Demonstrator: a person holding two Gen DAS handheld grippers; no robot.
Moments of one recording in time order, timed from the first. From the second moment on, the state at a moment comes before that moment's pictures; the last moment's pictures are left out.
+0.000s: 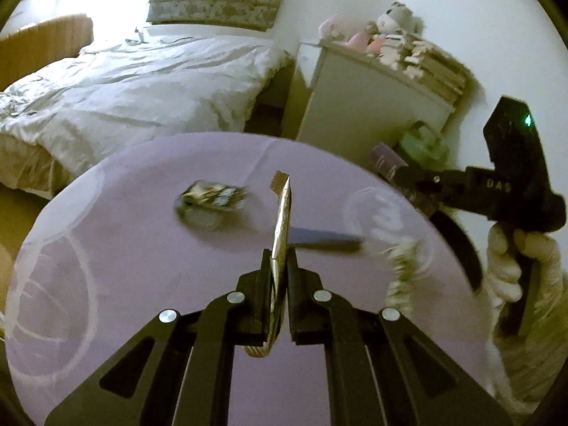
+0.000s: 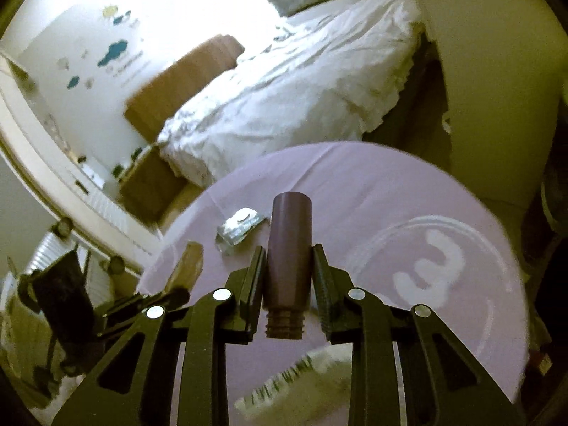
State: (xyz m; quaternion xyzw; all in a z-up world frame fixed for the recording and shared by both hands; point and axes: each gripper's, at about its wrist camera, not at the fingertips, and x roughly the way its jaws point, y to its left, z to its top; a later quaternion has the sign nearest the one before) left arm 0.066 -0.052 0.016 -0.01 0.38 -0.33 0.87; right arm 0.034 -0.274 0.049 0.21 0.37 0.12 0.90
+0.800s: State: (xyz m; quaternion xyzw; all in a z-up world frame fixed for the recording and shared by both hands) left arm 0.021 -0.283 0.048 0.01 0.37 -0.49 0.79; right arm -0.118 -0.478 0.056 0.27 0.29 -0.06 0.91
